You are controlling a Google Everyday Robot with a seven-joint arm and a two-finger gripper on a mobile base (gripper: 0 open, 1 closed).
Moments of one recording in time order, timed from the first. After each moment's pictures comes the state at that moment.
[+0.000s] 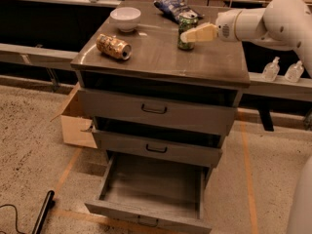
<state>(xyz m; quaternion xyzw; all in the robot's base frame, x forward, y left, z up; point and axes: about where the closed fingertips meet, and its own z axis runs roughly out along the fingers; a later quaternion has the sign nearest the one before) 0.801 -0.159 0.935 -0.30 0.75 0.18 0.56</state>
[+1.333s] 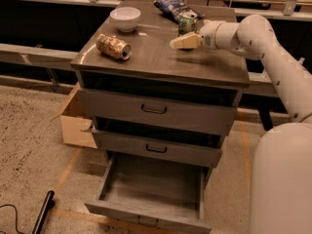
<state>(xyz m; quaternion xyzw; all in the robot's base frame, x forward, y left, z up) 0.872 -0.132 0.882 -0.31 0.73 0.18 0.58</state>
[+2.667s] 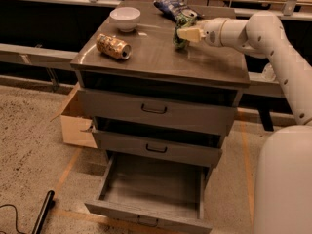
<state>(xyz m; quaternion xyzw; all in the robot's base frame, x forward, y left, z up) 0.856 -0.134 0.900 -0.30 0.72 0.23 0.58</state>
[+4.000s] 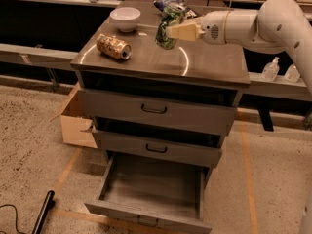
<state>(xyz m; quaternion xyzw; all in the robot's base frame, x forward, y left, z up) 0.739 -0.076 0.956 -0.35 0.69 0.34 0.53</state>
